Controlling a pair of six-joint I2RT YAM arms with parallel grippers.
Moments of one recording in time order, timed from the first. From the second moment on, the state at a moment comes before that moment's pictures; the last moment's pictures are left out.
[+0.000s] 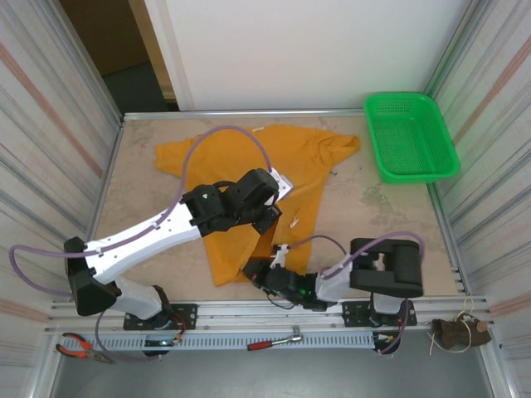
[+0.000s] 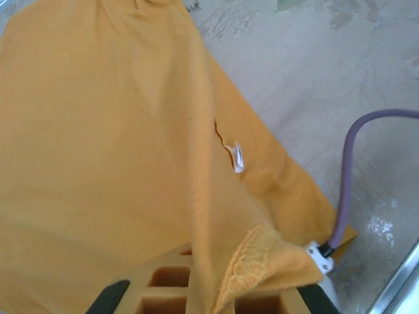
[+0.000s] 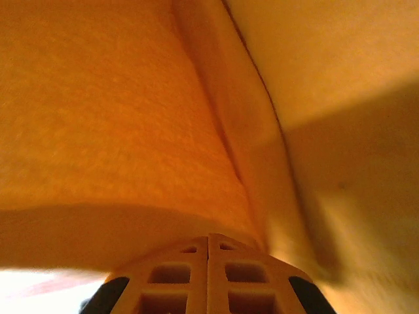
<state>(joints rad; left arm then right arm) -1.06 1.41 1.43 -0.88 -0.21 -0.09 1.43 1.75 0.43 0.95 0.45 1.70</state>
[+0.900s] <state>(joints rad) -1.06 1.33 1.59 -1.03 -0.04 -0.05 1.07 1.73 0.45 0.98 0.53 1.73</state>
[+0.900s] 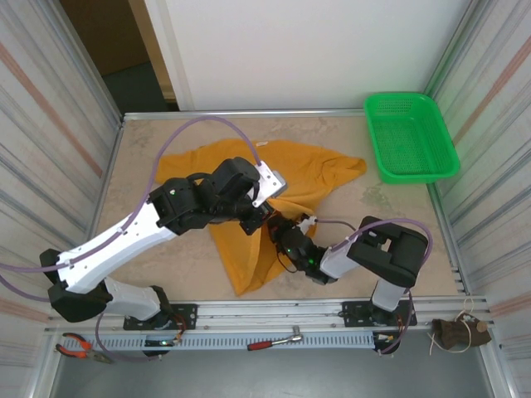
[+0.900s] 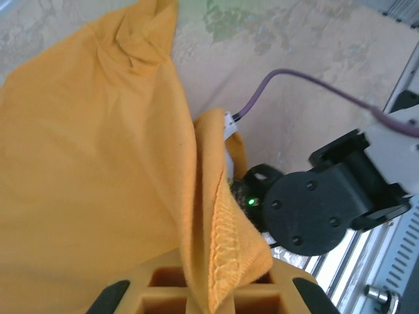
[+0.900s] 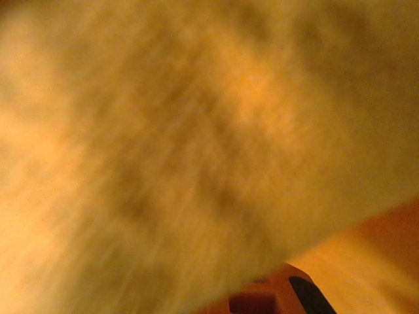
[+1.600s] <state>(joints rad) -1.05 1.41 1.86 -1.11 0.06 -0.05 0.92 2.00 0.86 0.76 0.52 1.76</state>
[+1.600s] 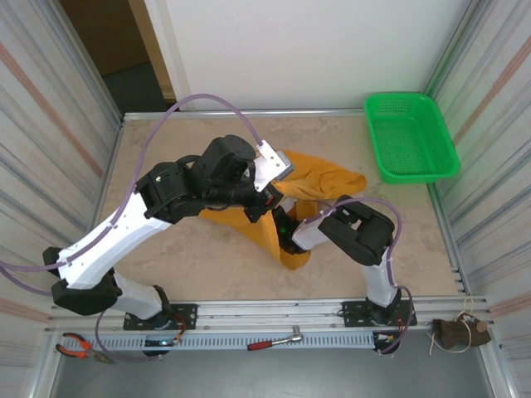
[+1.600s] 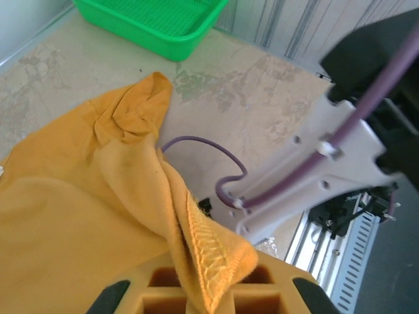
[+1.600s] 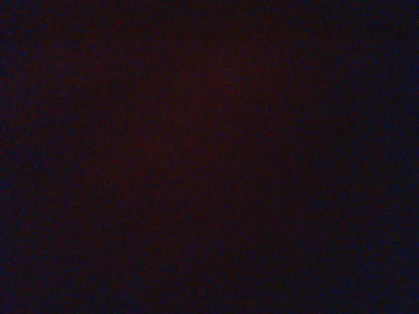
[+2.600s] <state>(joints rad) -1.06 1.48 1.84 -0.83 0.32 -0.23 0.84 2.08 1.03 0.67 0.27 1.58</state>
